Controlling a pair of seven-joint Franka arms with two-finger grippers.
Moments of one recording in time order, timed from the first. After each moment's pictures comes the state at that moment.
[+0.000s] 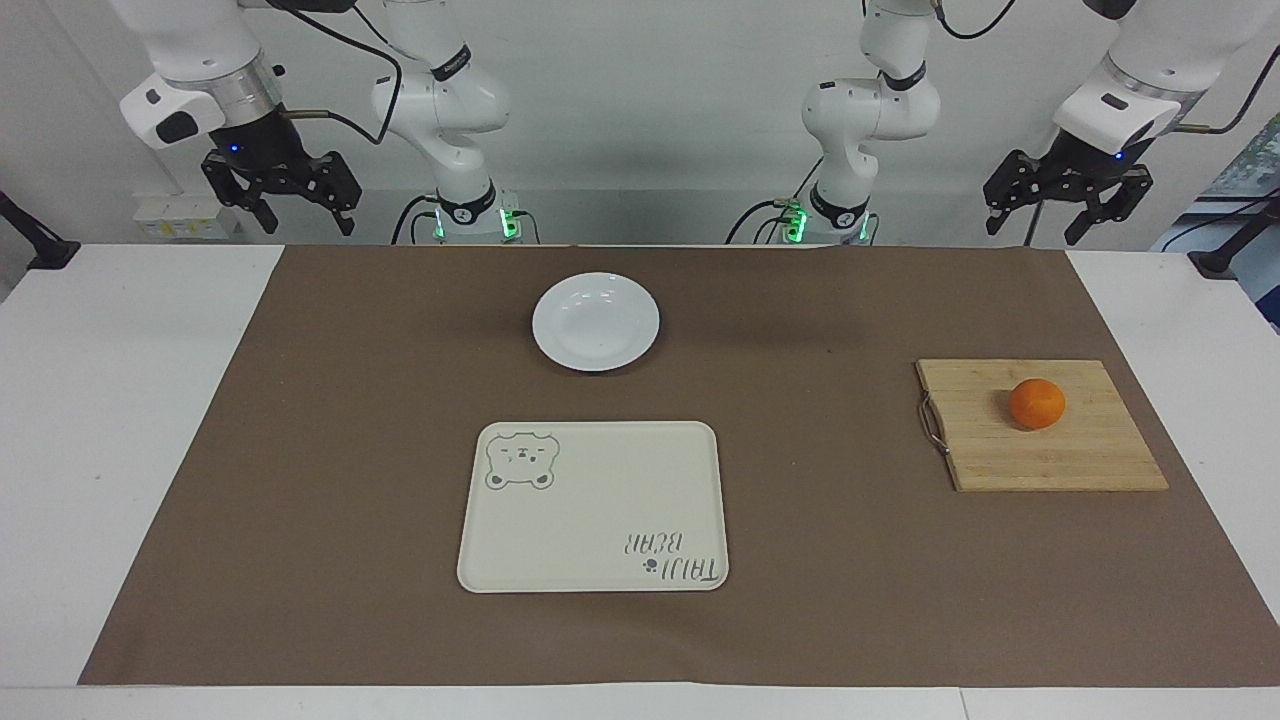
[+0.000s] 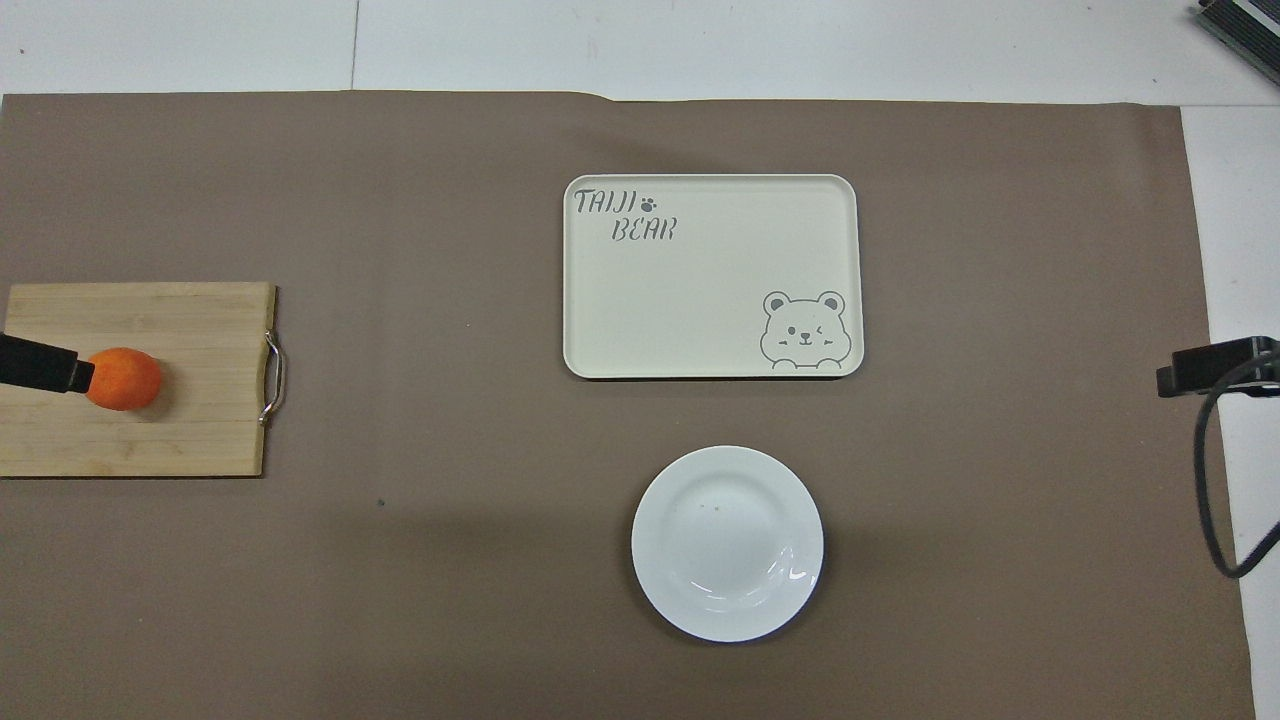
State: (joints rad) left arm -0.08 -0.06 0.06 -1.53 -0.01 1.44 0.19; right arm 0.03 -0.11 -0.09 -1.62 0.00 1.50 0.00
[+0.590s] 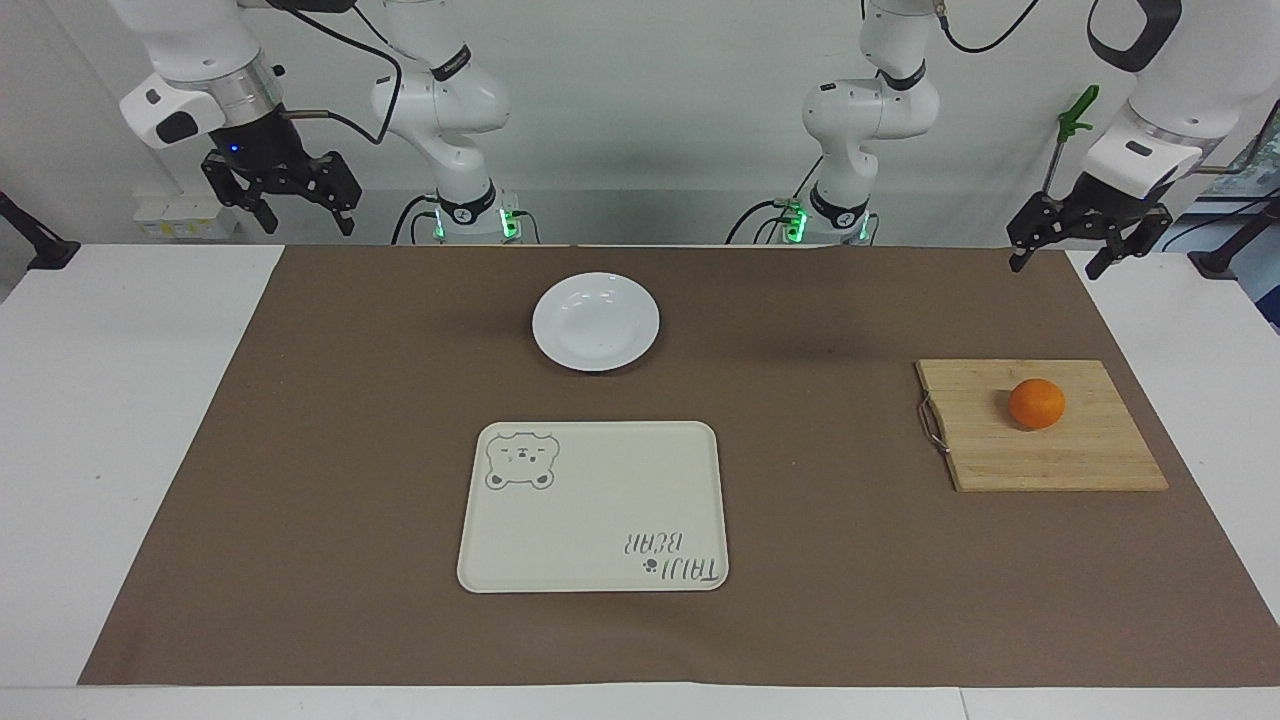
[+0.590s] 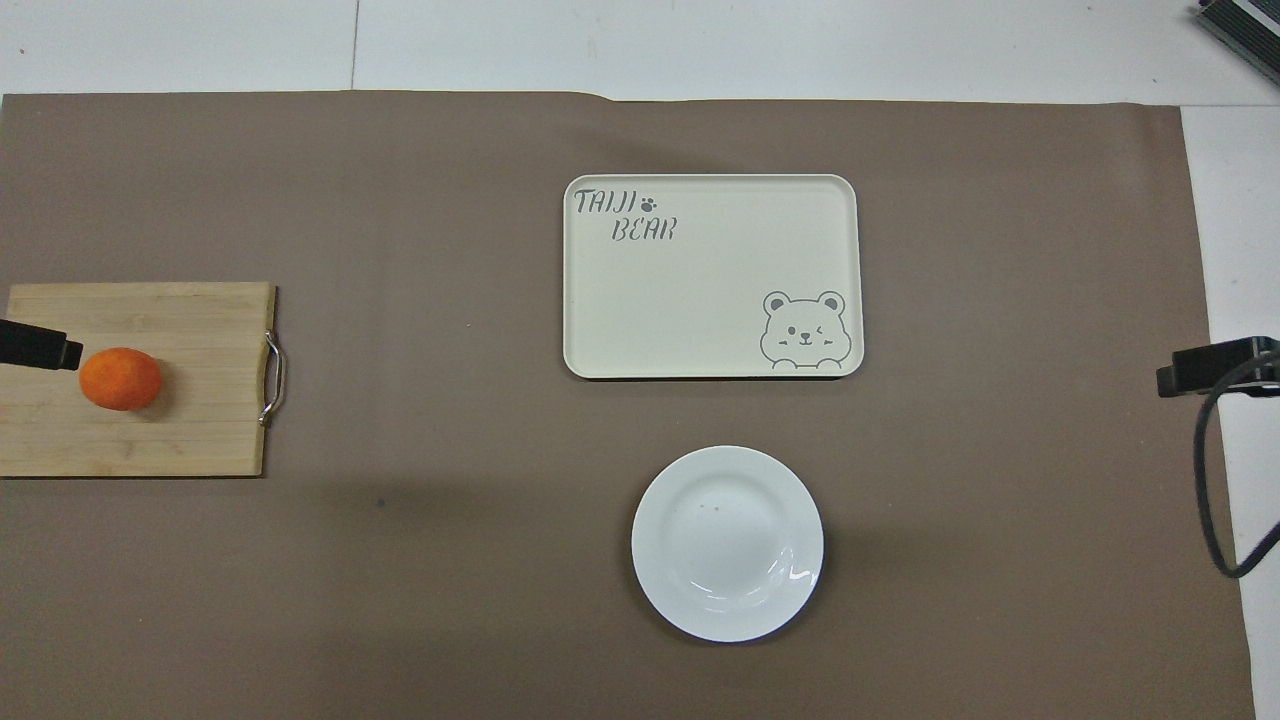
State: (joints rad) left arm 0.01 -0.06 0.06 -1.68 -0.01 1.65 0.26; right arm 0.03 -0.11 -0.09 -1.62 0.00 1.50 0.00
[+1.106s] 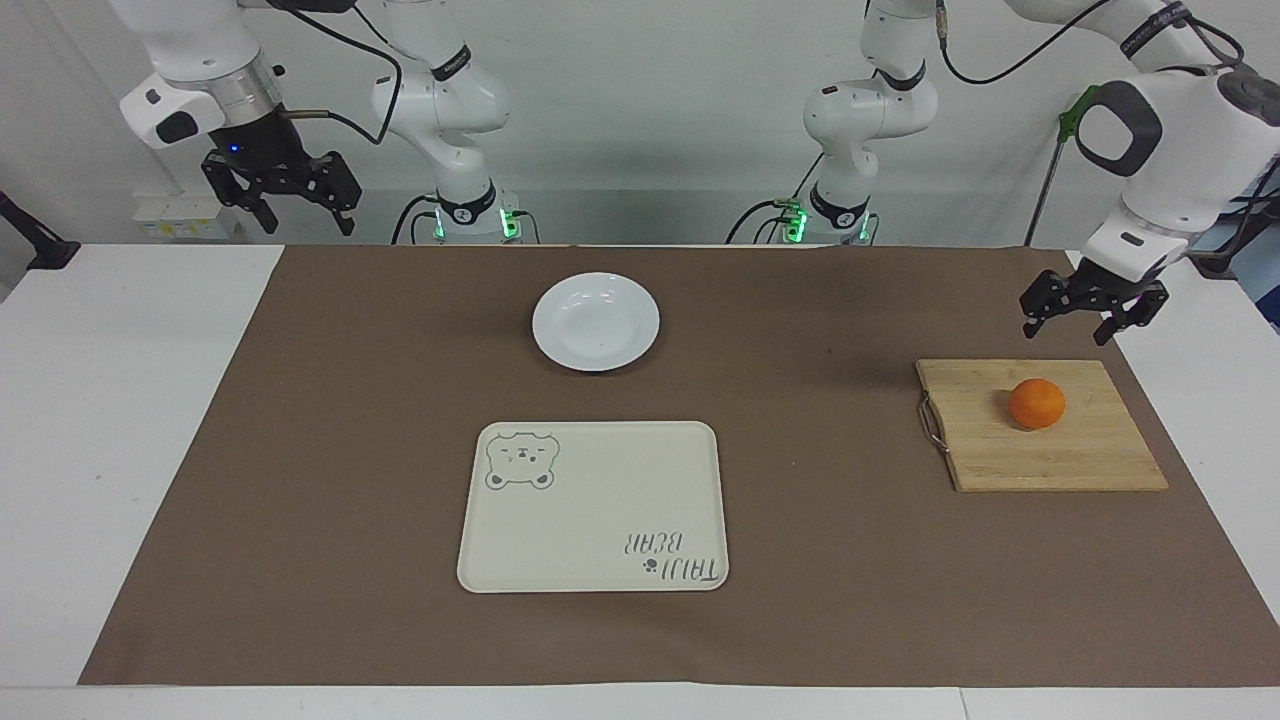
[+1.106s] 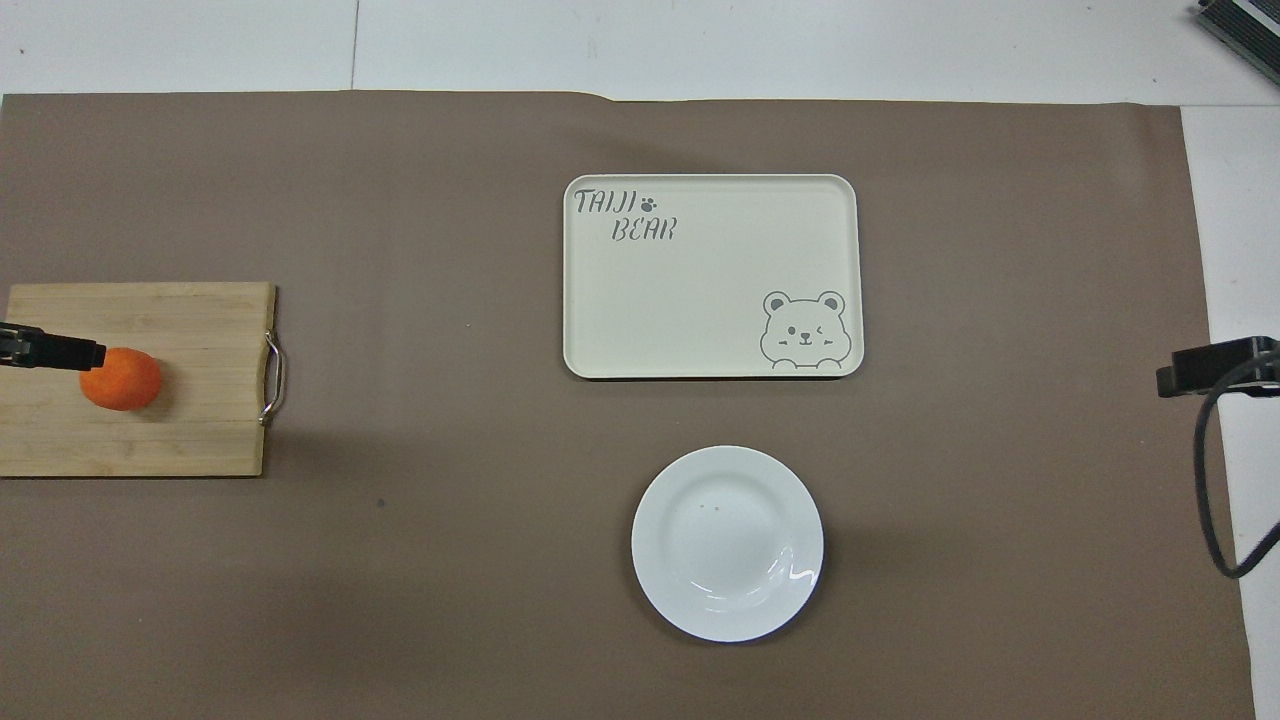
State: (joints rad) left arm 0.11 -0.01 0.07 -1.93 -0.01 2.01 0.39; right arm 0.03 -0.11 -0.09 -1.62 0.00 1.50 0.00
